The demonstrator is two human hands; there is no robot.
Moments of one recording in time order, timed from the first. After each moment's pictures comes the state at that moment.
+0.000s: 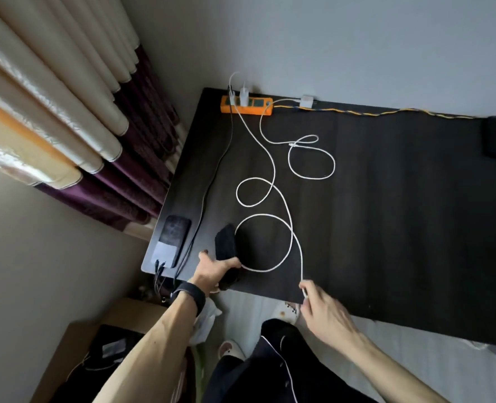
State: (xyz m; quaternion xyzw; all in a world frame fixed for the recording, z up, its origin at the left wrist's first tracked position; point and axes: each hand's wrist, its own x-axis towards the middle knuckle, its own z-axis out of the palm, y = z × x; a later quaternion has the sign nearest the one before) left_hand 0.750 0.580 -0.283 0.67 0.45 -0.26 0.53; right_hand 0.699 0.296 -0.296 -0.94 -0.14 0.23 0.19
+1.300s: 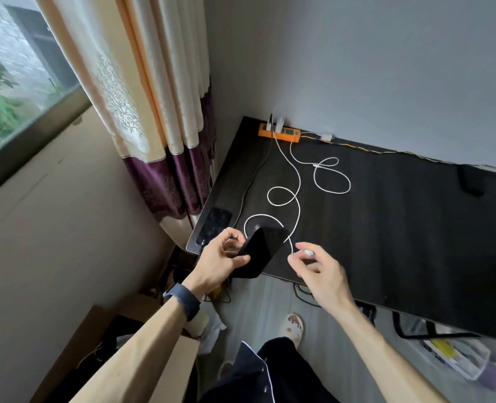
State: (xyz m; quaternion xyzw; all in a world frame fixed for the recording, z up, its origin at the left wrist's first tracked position) left_hand 0.624 0.678 -0.200 0.76 0.10 -0.07 0.64; right_hand 0.633 0.437 -0.175 -0.84 0.01 0.11 0.53
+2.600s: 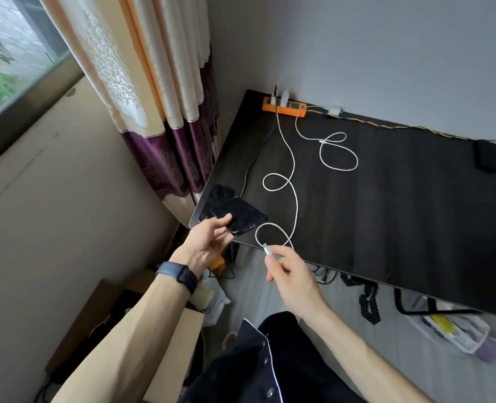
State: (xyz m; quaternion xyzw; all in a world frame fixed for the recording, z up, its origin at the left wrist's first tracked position) left_hand 0.627 0.683 -0.188 0.33 0.41 -0.09 0.85; right_hand 0.578 0.477 -0.173 -0.82 -0.01 0.22 0.52
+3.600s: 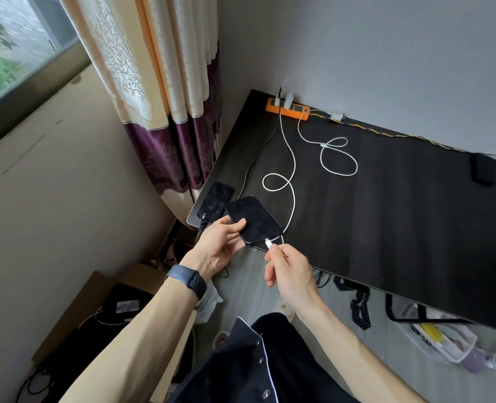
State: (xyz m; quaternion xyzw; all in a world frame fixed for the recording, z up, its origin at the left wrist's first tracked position) left_hand 0.617 0.660 -0.196 0.35 0.32 -0.13 0.87; right_hand 0.585 0.487 -0.166 -0.82 0.05 0.20 0.53
